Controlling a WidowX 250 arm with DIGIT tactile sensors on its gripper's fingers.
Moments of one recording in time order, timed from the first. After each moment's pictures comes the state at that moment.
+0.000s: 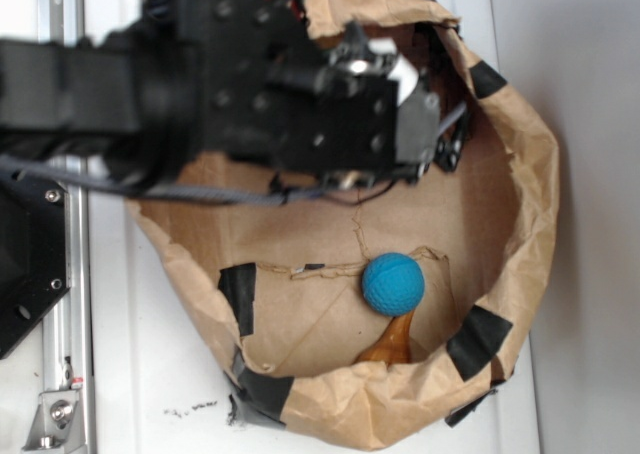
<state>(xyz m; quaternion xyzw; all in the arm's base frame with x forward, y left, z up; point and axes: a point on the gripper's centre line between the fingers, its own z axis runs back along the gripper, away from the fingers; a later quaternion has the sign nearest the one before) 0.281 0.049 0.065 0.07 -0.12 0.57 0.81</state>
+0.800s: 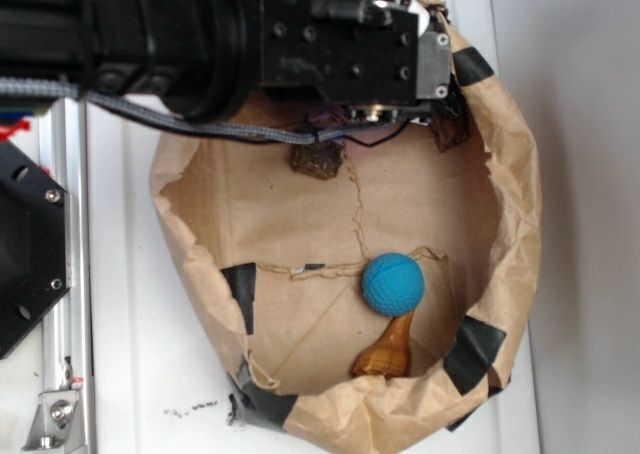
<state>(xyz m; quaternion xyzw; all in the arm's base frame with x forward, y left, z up) 0.285 0.071 0.051 0.08 -0.12 0.59 0.80</state>
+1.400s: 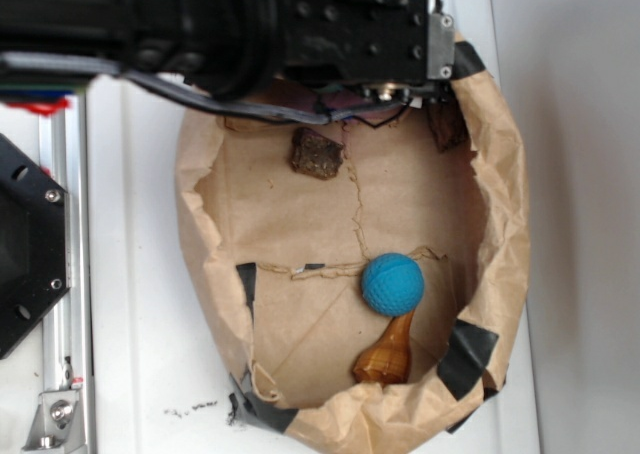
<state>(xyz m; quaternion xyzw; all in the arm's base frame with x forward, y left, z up) 0.284 0.090 0.037 0.11 -0.10 0.59 0.79</state>
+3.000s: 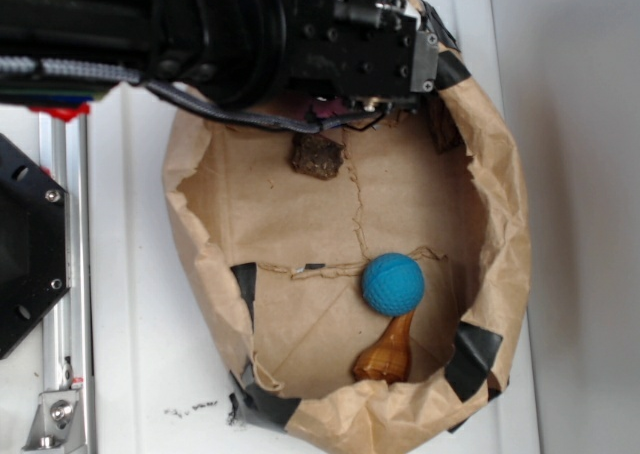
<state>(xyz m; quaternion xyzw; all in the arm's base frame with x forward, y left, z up) 0.279 0.092 0.026 0.12 -0.10 0.60 0.78</state>
